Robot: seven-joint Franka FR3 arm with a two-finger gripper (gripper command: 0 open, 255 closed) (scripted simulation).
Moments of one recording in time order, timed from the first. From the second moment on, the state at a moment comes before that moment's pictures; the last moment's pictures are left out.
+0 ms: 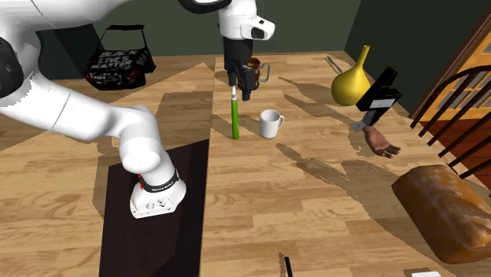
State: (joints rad) arm 0.02 -0.74 -0.06 -2.32 -0.06 1.57 -0.12
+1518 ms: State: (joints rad) arm 0.08 -0.13 0.13 -2.28 -0.04 2.13 0.16
